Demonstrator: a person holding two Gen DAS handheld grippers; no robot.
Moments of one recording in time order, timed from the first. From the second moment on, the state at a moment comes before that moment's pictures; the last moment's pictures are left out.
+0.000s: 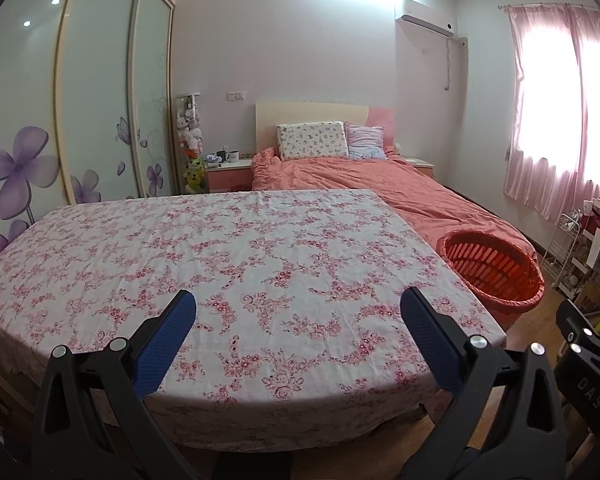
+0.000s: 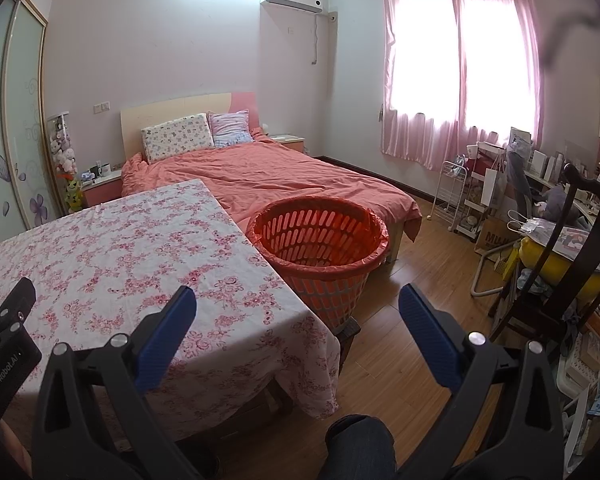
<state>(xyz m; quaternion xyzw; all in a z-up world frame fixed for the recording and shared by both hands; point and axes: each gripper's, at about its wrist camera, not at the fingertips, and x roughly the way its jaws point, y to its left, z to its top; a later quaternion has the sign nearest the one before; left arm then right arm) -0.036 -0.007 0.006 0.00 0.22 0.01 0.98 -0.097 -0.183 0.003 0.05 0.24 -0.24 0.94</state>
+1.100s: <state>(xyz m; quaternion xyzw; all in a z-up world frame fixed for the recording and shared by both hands) -0.035 -0.011 0.004 0.00 0.23 0.00 0.97 -0.097 -0.183 0.003 0.05 0.24 -0.24 0.94</state>
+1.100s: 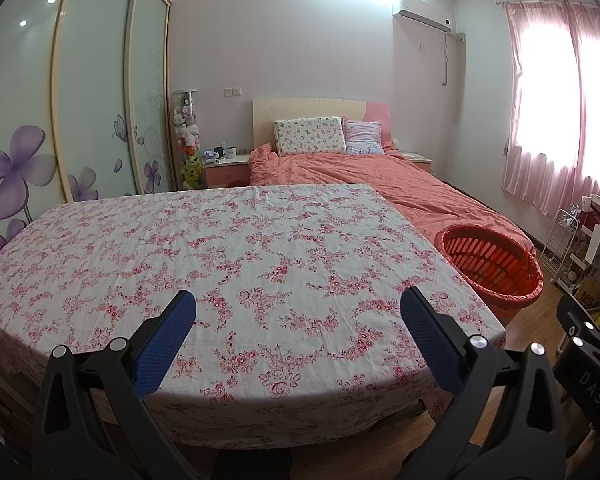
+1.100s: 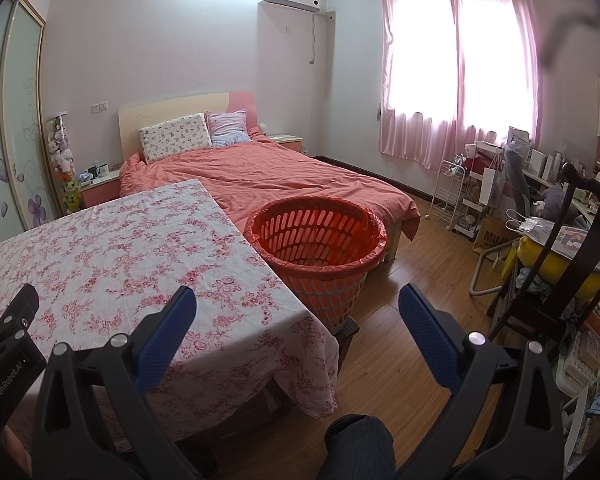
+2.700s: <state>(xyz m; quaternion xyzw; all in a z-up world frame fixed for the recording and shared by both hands) -0.035 -0.008 -0.001 0.00 0.23 0.01 0.97 -0.097 -0.182 0.004 0.05 0.24 -0.24 0.94</state>
